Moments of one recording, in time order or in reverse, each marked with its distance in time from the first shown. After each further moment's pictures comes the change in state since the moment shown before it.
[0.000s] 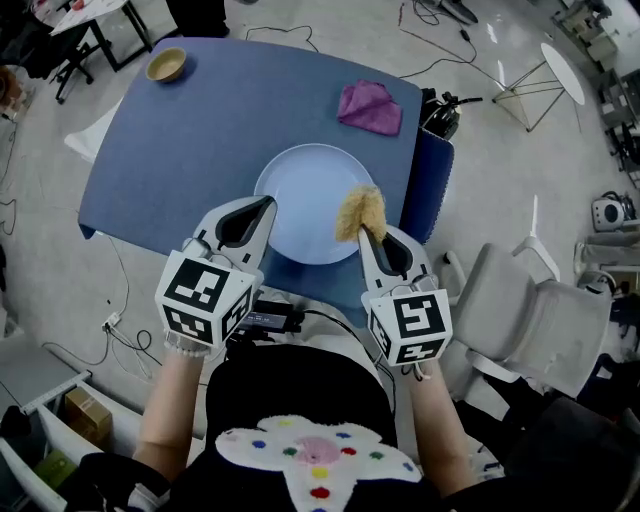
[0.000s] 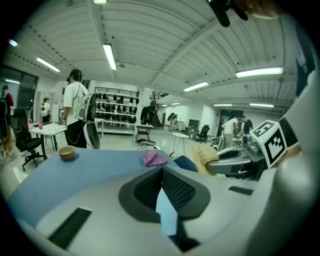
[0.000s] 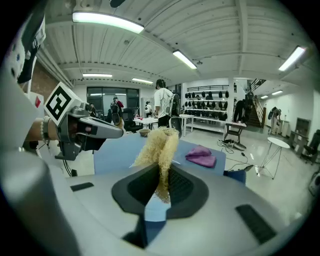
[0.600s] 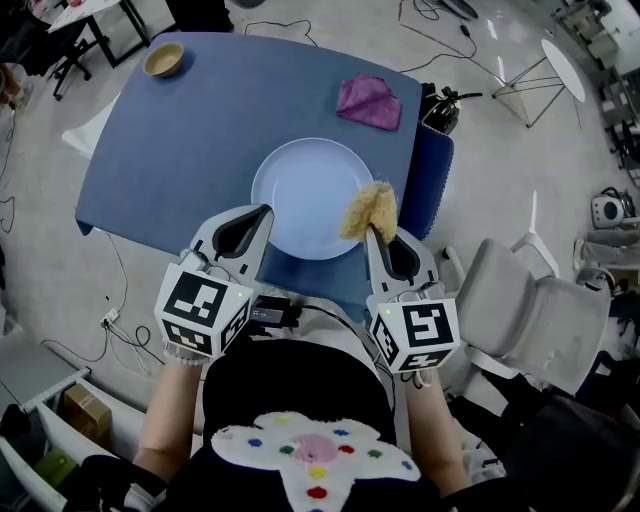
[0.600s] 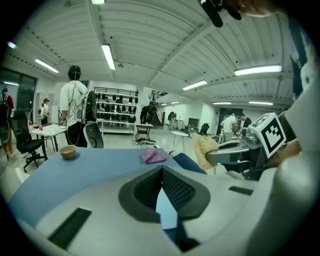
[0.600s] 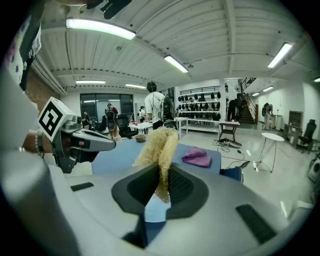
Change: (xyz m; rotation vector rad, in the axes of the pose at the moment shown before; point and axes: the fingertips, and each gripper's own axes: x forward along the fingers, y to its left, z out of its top) left arm -0.012 -0.010 -0.012 0.018 0.011 0.003; right arm -0.018 -0.006 0.008 0.076 -0.052 -0.051
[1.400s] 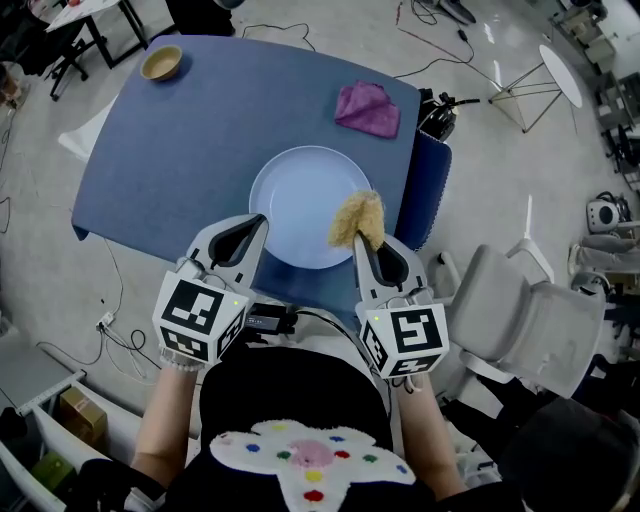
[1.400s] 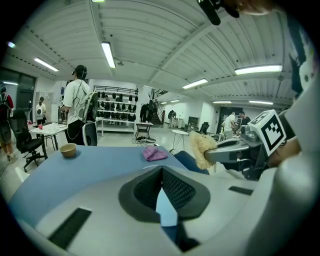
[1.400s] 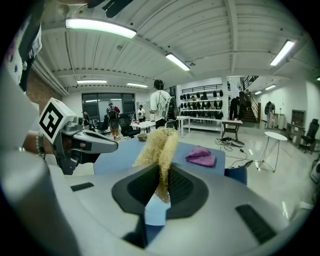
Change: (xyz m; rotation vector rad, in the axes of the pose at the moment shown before) left arm 0.001 0.006 -0.006 0.000 0.019 -0.003; right arm 0.010 0.010 -0.001 -0.003 0.016 0.025
